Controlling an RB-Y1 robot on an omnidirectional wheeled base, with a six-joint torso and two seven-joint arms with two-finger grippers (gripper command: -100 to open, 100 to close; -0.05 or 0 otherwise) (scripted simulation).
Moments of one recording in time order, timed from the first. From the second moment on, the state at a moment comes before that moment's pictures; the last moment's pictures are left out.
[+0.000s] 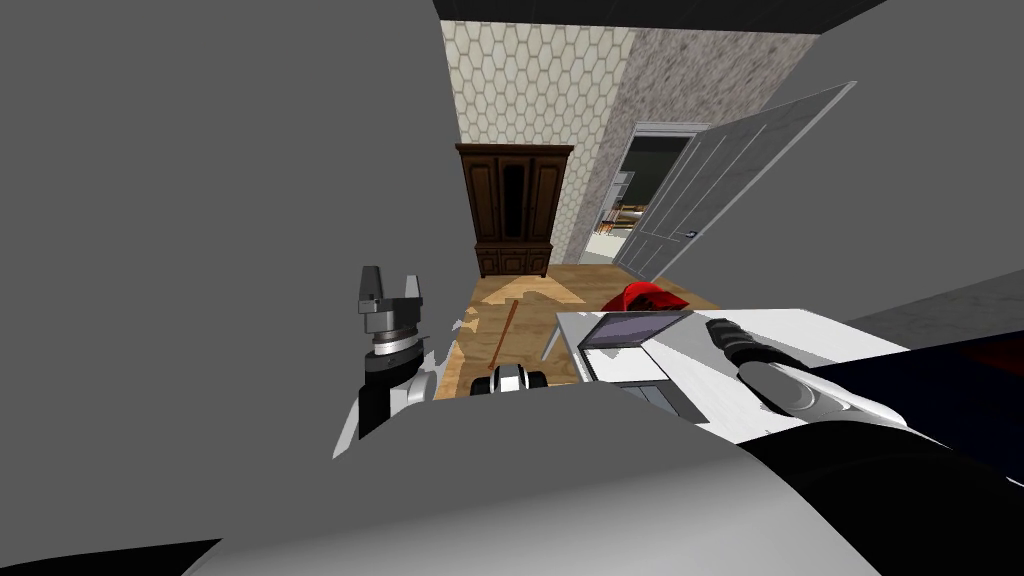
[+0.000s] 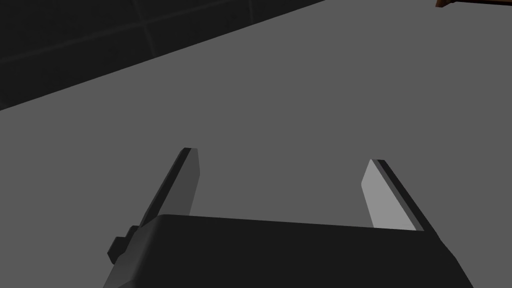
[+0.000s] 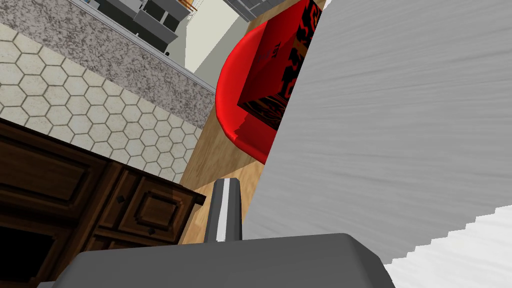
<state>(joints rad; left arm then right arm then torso) 0.51 0.02 -0.06 -2.37 -0.07 -0.51 0.07 0.52 -1.13 -0.23 -1.11 1.83 0.16 0.69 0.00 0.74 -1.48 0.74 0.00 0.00</state>
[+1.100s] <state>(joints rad) 0.51 0.02 -0.06 -2.37 -0.07 -0.51 0.07 0.50 -1.09 -0.23 -1.11 1.83 0.23 0.69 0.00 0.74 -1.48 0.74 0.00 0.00</state>
